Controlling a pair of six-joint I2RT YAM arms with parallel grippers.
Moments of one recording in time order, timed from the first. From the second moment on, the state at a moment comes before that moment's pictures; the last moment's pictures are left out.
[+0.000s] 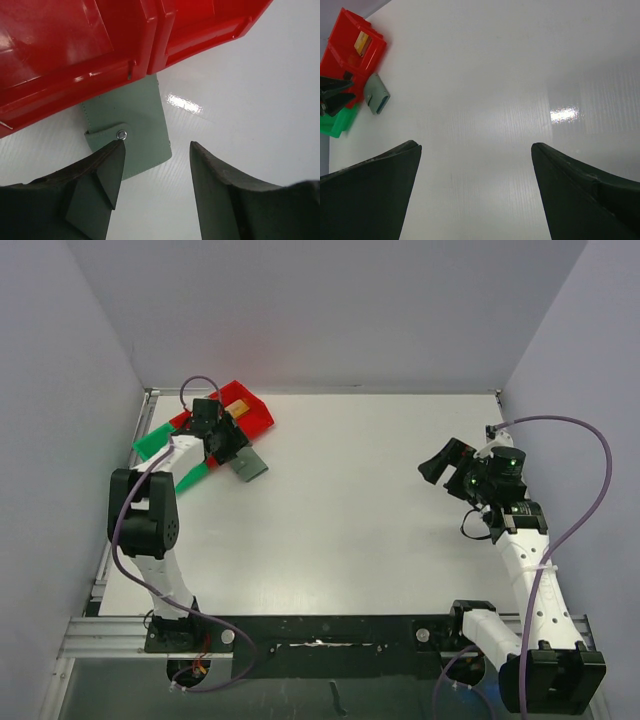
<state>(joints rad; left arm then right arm) -0.11 1.87 1.32 -0.28 0.07 -0.75 -0.04 0.95 0.87 -0.48 -0.27 0.49</state>
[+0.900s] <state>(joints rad) -0.24 1.99 1.36 -0.36 -0.19 -0.54 -0.04 0.99 0.87 -0.51 -0.27 0.51</state>
